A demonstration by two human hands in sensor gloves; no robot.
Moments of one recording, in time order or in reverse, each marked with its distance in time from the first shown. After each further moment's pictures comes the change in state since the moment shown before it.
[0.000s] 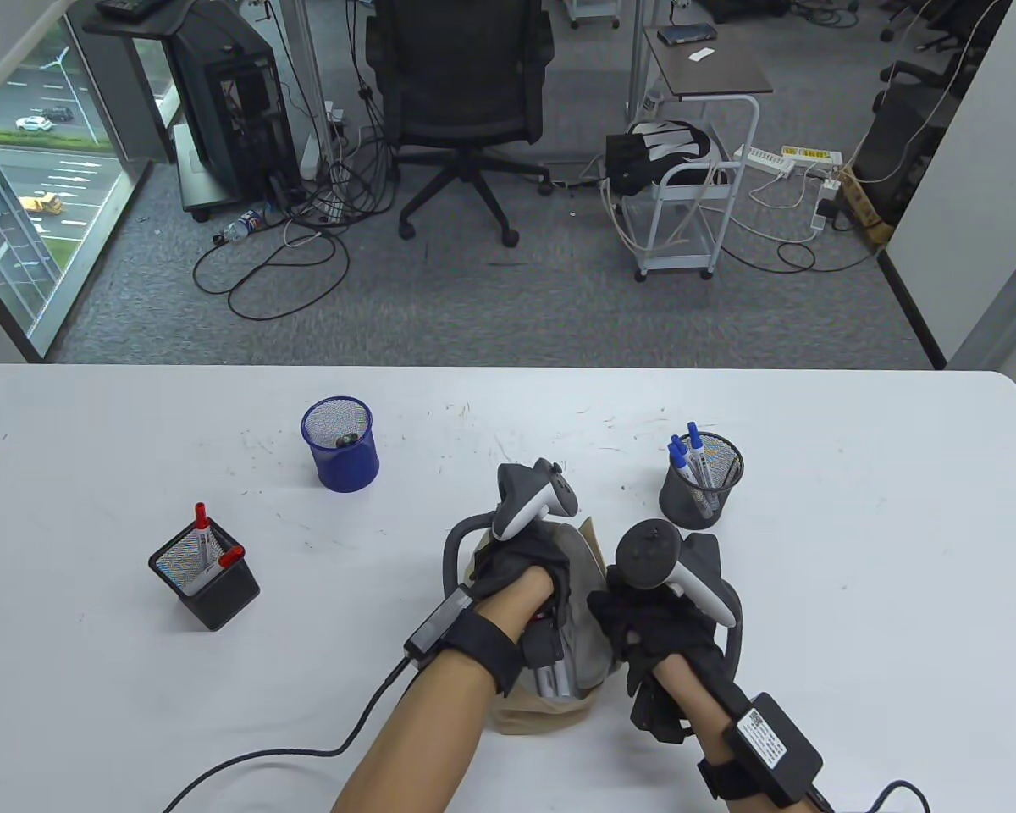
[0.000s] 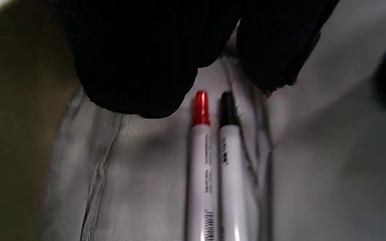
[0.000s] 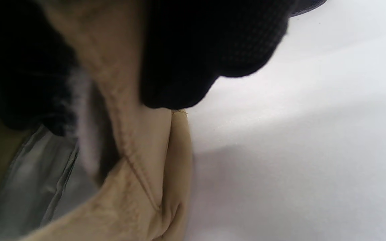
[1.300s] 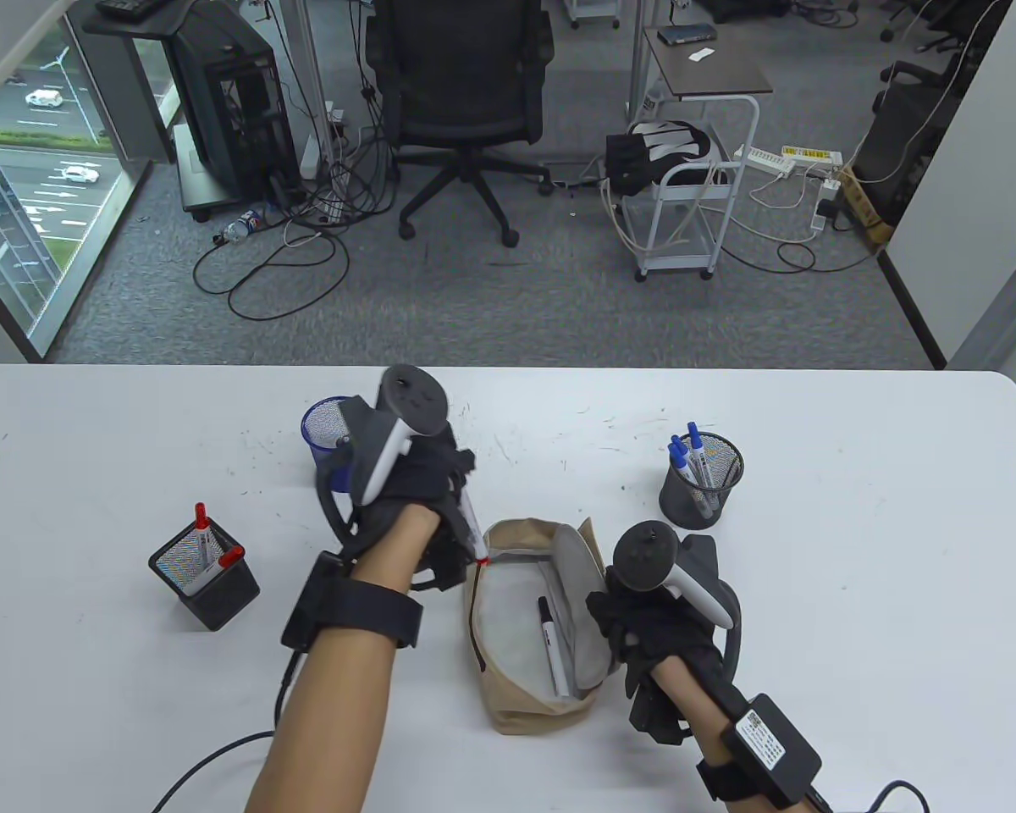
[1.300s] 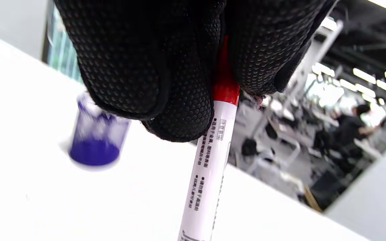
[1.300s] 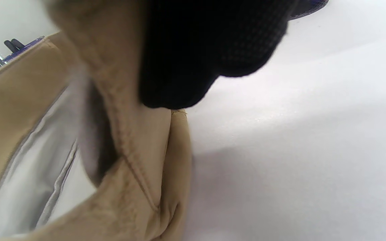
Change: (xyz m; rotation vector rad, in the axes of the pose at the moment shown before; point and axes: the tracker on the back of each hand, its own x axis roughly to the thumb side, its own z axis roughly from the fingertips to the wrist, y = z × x) left_hand -0.151 0.144 0.107 0.690 -0.071 0.416; right_hand 0.003 0.001 0.002 -0.011 0.001 0.015
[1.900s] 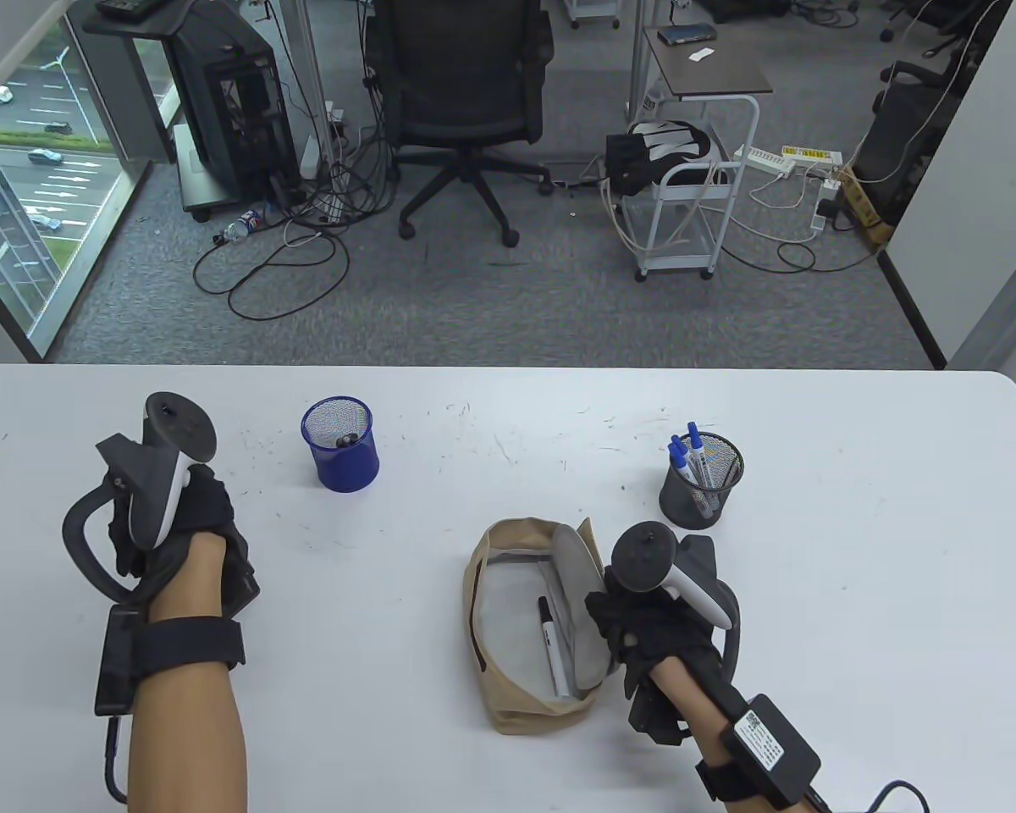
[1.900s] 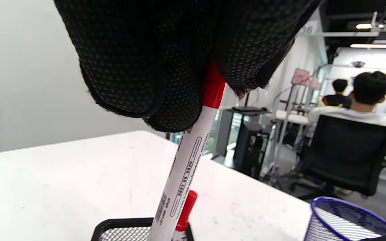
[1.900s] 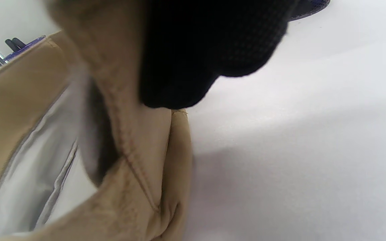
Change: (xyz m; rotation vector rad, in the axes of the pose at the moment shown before) left_hand -0.159 0.044 -0.005 0.255 0.392 -0.277; right_hand 0.001 0.001 0.000 -0.003 -0.003 0.007
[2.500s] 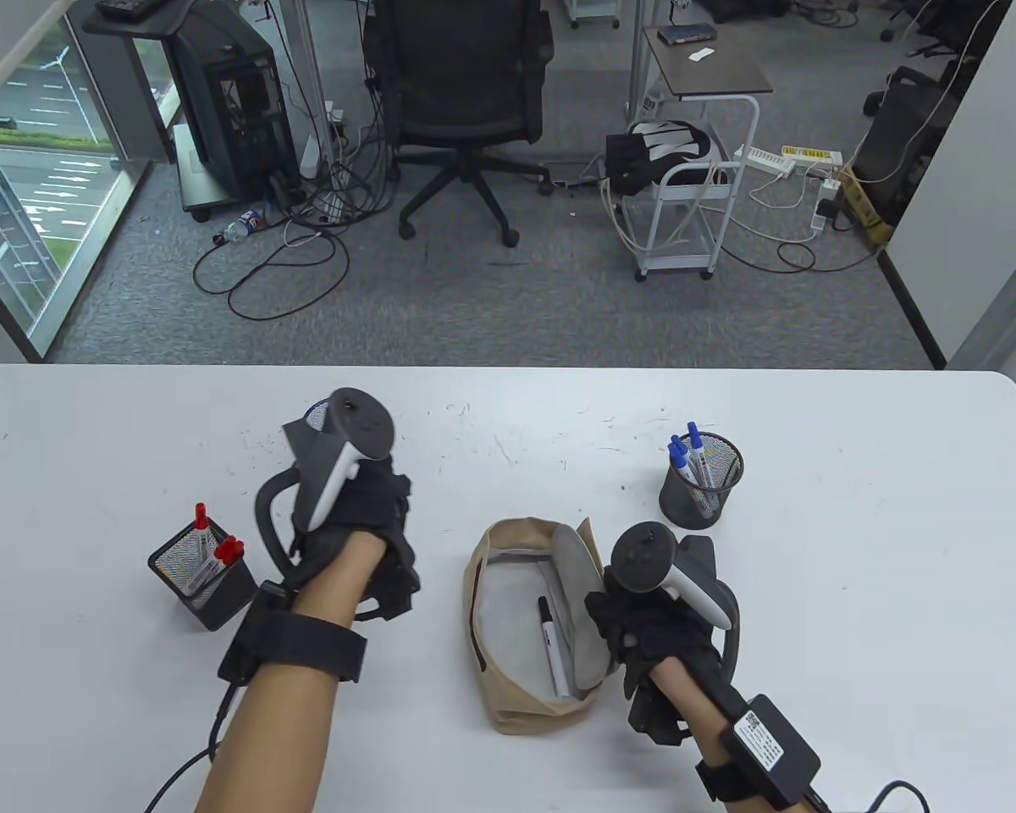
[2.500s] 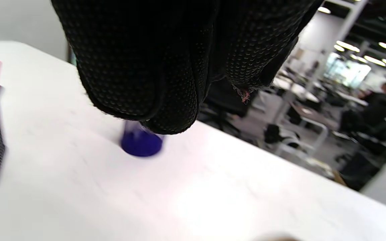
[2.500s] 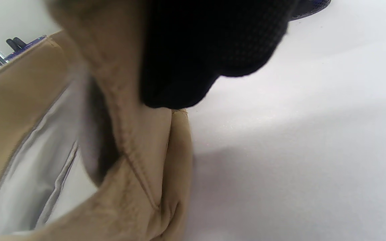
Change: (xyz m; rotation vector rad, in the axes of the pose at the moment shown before) left_hand 0.145 -0.025 0.100 -0.372 -0.429 0.143; right_hand 0.000 0.000 0.000 0.000 -0.003 0.001
